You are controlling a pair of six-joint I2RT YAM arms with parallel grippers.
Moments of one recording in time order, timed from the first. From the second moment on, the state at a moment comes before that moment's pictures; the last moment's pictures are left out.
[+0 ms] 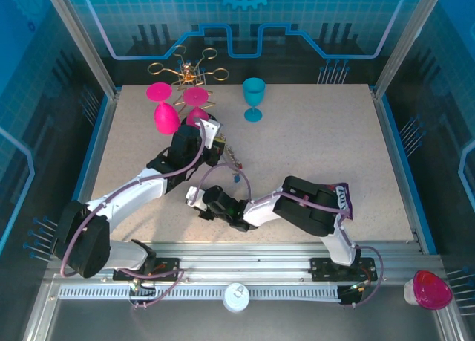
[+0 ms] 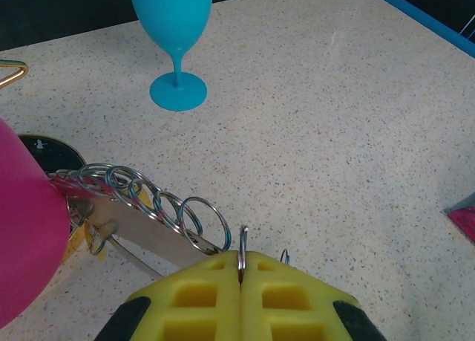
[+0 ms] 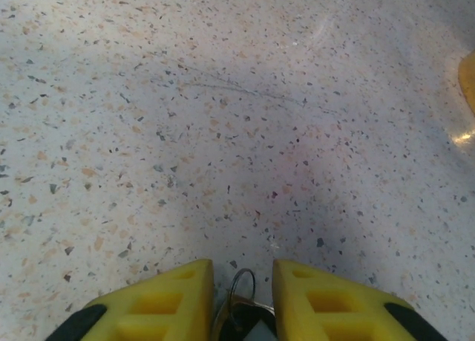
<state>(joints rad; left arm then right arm) -0.47 1.34 0.86 0.00 0.11 -0.09 1.14 2.09 1.02 0.51 0.23 -0.26</state>
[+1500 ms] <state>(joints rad) -0.53 1.26 0.74 0.03 0.17 0.22 0.61 1.37 0.78 -0.47 -0.15 0.29</state>
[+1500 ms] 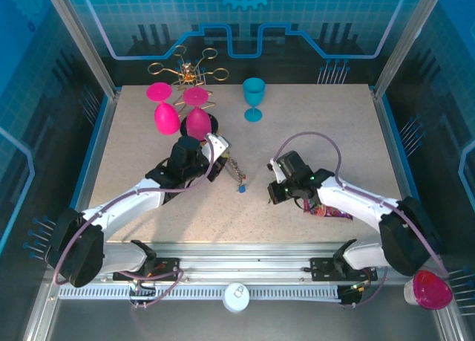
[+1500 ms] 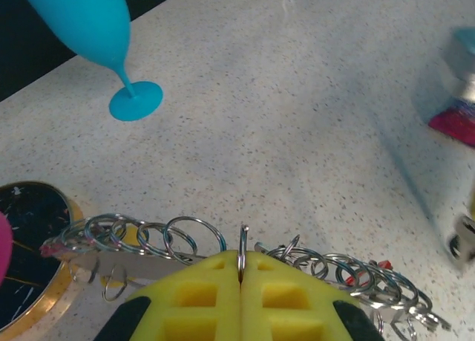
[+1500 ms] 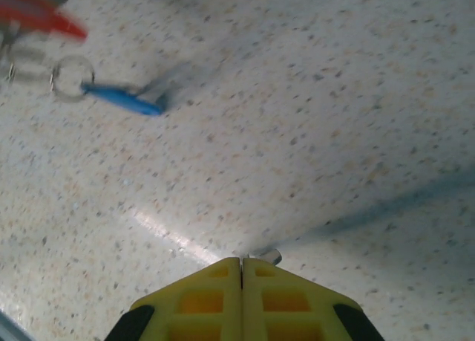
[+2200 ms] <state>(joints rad) -0.57 1.18 0.65 0.06 0.22 0.35 0.51 1.77 1.05 -0.47 -0.16 0.27</state>
